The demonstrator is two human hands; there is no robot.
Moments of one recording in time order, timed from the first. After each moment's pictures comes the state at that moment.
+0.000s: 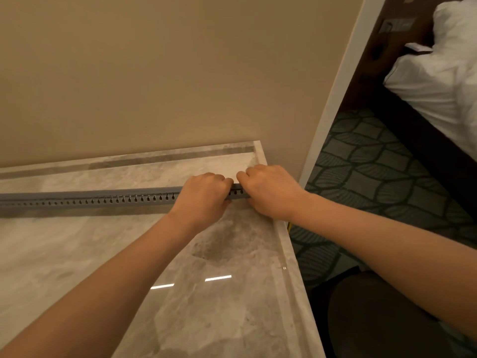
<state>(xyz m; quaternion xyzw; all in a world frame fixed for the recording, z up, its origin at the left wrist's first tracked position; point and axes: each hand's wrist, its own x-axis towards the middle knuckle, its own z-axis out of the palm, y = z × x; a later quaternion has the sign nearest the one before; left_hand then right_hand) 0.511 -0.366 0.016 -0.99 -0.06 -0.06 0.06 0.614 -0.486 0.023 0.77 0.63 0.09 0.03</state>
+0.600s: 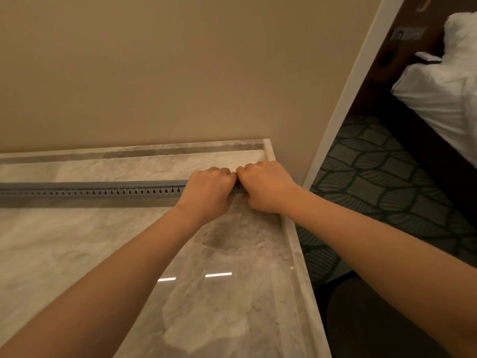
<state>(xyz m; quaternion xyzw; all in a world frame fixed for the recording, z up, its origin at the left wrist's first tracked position) 0.499 -0.362 0.014 -0.99 -0.09 -0.07 0.05 0.602 -0.464 0.020 0.79 0.61 0.07 0.04</state>
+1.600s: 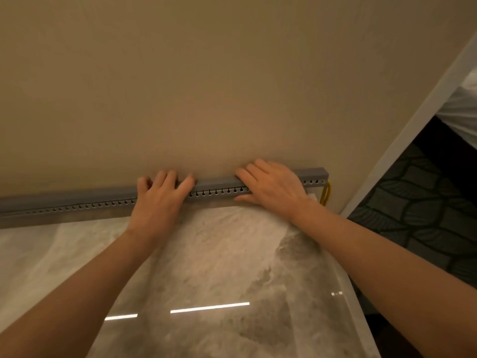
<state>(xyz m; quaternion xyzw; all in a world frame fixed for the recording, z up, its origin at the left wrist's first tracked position) 0.491 -0.200 -0.005 -0.96 -0.17 -0.16 0.14 0.670 -0.362 -0.005 0.70 0.64 0.33 -0.05</state>
